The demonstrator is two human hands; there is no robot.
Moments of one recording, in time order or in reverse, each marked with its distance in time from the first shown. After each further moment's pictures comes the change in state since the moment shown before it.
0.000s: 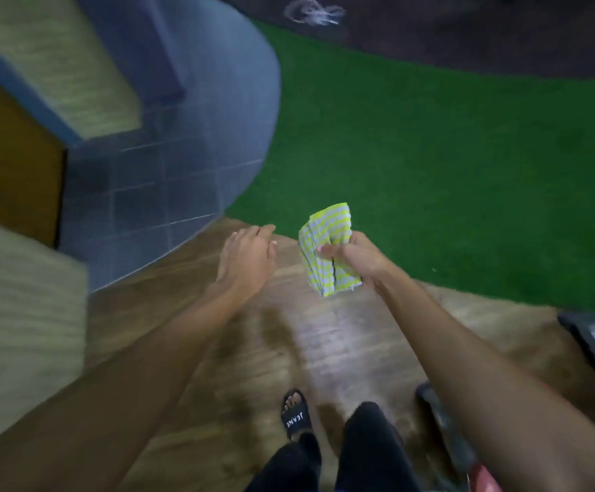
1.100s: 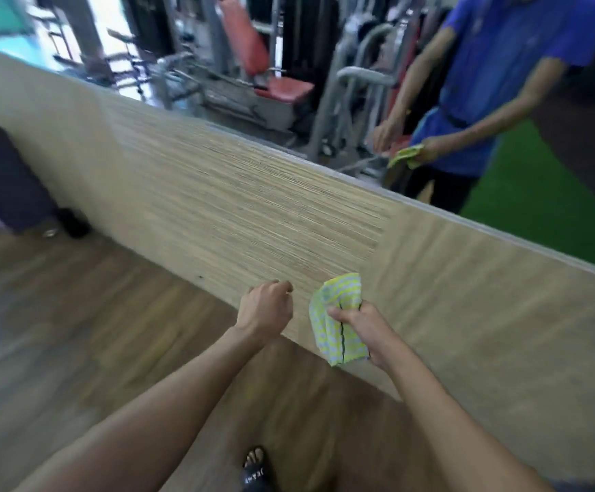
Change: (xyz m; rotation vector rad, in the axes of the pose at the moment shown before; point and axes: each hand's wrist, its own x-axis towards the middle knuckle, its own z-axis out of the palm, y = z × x) left_hand -0.666 -0.231 -0.087 -0.132 0.882 -2.119; right_hand -0.310 0.191 0.701 -1.217 -1.737 -0.075
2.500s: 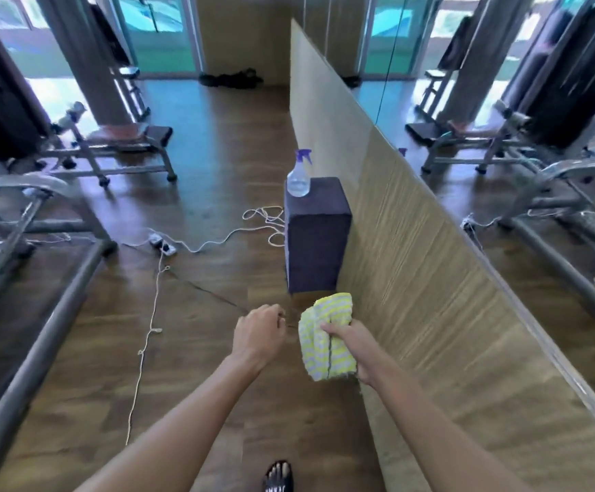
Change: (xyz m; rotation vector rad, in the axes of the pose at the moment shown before) left_hand 0.411 -0.956 -0.472 0.077 0.444 -0.976; right_hand 0.597 -0.374 1.082 -0.340 -0.905 0.132
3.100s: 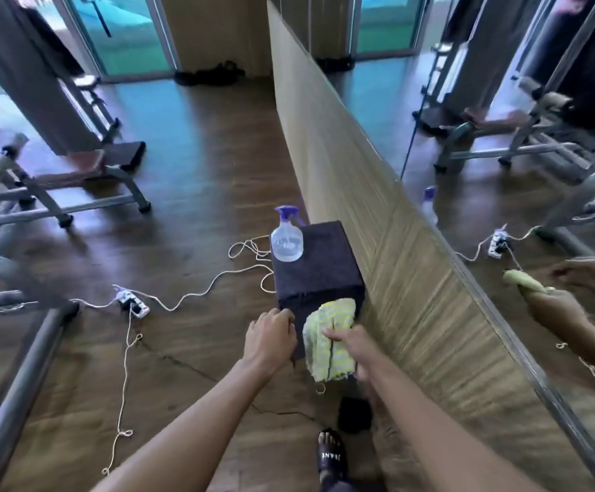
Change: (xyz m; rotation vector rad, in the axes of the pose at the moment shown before) left_hand 0.484 0.032 0.046 0.064 -0.093 0.028; right_hand 0.429 -0.231 -0.037 0.100 0.069 0.083
